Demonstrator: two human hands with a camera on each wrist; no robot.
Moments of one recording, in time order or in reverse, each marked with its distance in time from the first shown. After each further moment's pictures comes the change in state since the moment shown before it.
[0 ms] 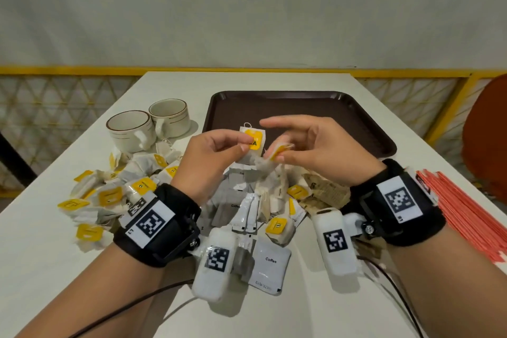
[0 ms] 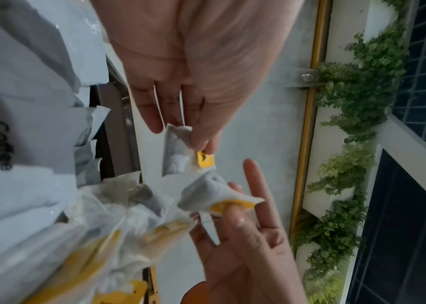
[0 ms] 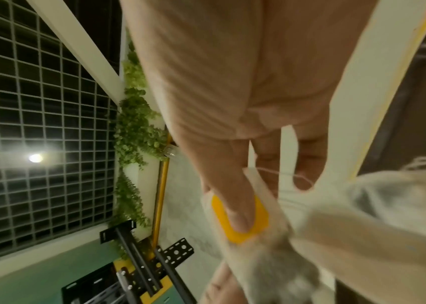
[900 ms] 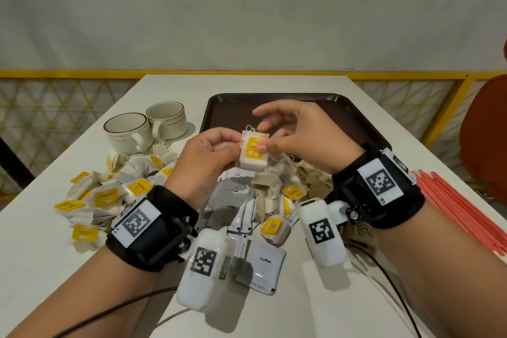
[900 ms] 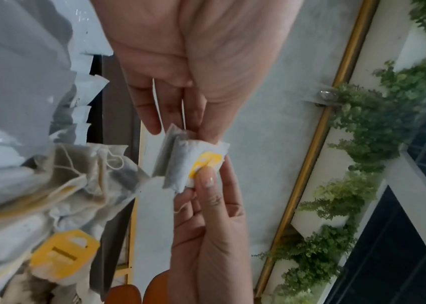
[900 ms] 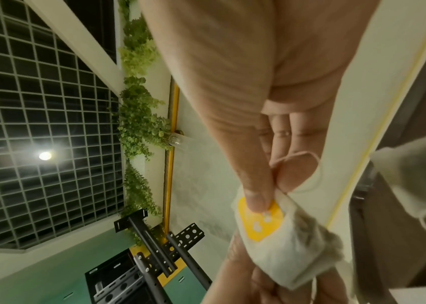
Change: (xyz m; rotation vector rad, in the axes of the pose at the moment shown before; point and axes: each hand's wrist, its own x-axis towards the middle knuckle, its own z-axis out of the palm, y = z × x) left_hand -0.004 0.008 0.006 -0.212 -0.036 -0.074; right_hand 0.019 -0.014 0.004 -0.078 0.121 0.059
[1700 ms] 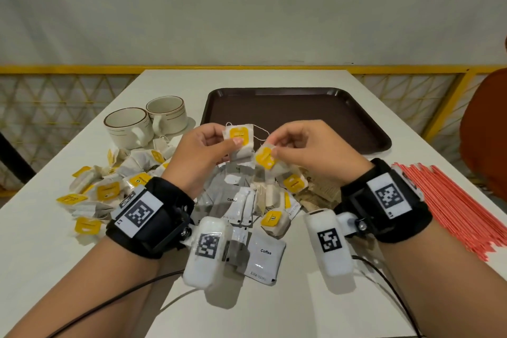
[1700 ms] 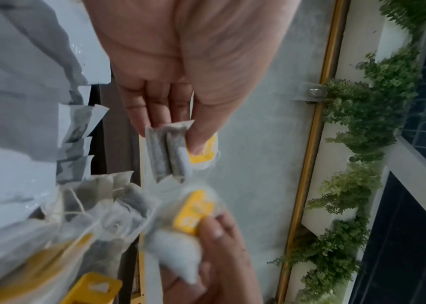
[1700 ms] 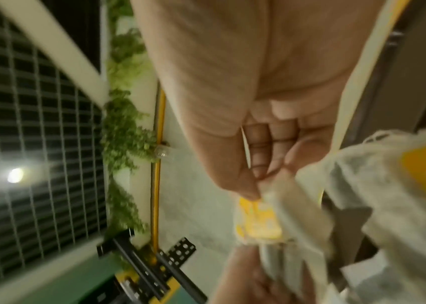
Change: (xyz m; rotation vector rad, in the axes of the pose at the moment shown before) left_hand 0.006 -0.007 -0.012 0.142 0.072 -0.037; right_hand -0.021 0.023 0.001 -0.071 -0.013 0.051
